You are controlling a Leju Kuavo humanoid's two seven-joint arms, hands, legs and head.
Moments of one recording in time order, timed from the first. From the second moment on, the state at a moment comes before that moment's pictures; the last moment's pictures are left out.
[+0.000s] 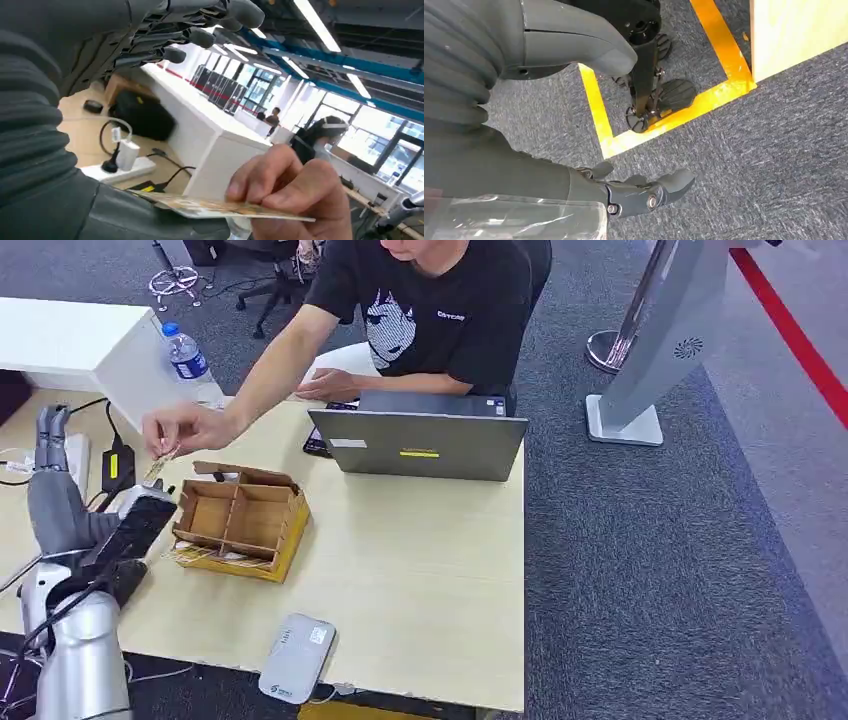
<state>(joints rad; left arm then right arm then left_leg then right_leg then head) -0.24 0.04 0.35 -1.56 -0.78 0.12 -0.38 -0.06 0.00 -0.27 -0.20 -0.23 -0.10 -0.06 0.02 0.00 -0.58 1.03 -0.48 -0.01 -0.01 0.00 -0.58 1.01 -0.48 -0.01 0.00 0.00</state>
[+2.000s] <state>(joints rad) 0.03 0.49 -0.45 -1.70 -1.04 0.13 -0.40 -0.06 0.00 -0.42 -0.19 -0.16 -0.13 -0.06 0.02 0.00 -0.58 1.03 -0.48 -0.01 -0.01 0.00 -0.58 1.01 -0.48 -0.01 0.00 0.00</state>
